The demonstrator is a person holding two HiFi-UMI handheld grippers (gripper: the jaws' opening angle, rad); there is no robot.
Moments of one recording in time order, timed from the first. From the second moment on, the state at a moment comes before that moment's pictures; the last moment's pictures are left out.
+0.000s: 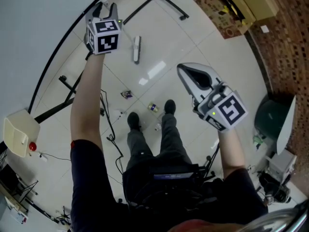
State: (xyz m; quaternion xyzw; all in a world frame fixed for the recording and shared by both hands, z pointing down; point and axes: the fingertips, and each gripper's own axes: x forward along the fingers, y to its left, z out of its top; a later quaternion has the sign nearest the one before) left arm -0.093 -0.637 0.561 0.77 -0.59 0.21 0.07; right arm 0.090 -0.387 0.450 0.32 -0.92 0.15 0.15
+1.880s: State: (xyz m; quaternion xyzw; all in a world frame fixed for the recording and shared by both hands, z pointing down) left arm -0.171 -0.321 0.520 0.85 -0.46 0.24 0.08; right arm -0.188 -0.303 0.376 0.17 -0.97 -0.02 0.15
